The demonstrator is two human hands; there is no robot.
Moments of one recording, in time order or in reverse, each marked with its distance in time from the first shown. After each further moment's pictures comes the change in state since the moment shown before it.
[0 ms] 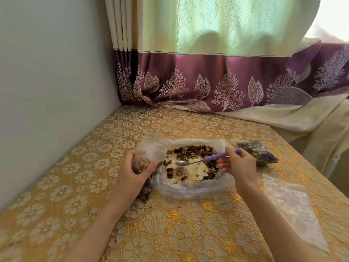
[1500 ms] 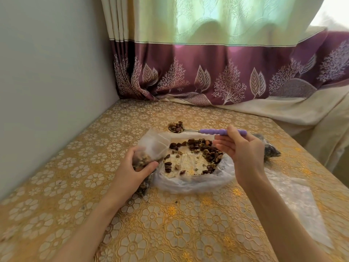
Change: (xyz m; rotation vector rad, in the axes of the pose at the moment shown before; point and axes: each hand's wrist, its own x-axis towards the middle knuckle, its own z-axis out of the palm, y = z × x) left_hand 0.003 -0.011 0.000 0.160 -0.083 -0.021; right_hand -0.018 -0.031 0.008 0.231 -0.031 -0.115
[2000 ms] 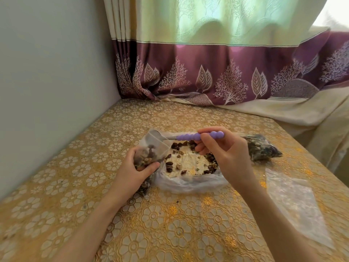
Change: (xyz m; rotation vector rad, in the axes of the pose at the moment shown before) left_hand 0.003 -0.006 0.001 -0.003 -0.003 -0.016; right_hand -0.019 0.001 0.016 -0.285 -0.410 -0.378
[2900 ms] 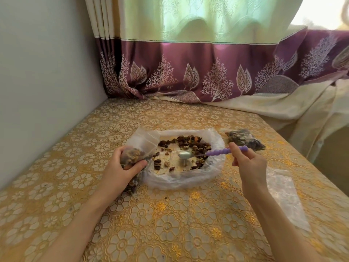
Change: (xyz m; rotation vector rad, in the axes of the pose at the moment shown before) left_hand 0.000 0.003 0.000 -0.017 -0.001 -0.010; right_hand -0.028 0.046 -0.059 -0.093 0.522 0.429
